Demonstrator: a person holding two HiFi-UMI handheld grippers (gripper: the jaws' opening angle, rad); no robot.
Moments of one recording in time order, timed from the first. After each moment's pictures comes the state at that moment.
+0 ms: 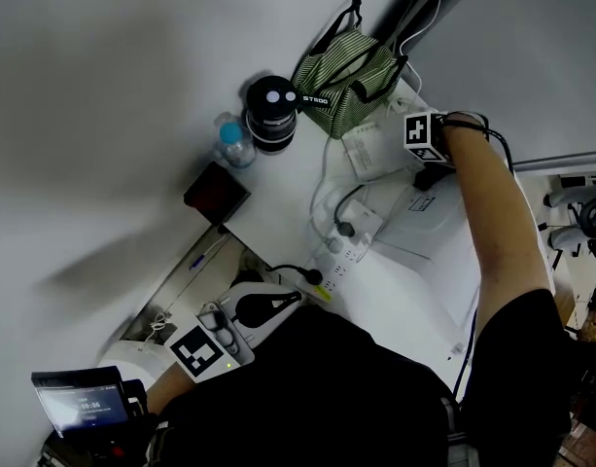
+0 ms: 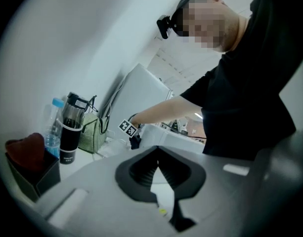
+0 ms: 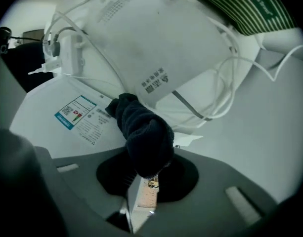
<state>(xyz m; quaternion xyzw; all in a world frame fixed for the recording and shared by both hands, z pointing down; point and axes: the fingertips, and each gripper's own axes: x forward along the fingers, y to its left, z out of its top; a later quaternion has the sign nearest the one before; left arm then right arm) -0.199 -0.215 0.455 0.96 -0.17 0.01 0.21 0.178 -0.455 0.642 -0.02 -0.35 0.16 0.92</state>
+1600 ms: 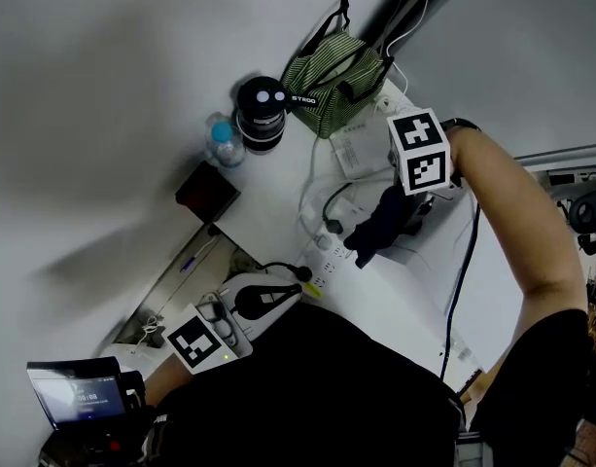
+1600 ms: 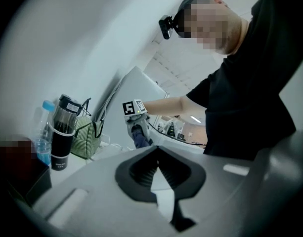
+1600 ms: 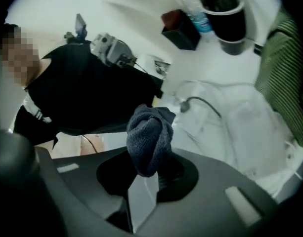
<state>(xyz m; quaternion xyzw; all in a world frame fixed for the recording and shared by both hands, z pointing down) -0.186 -0.221 0.438 0.97 -0.16 -0.01 0.21 -0.012 -0.297 0.520 -0.32 -0.59 0.30 0.67</state>
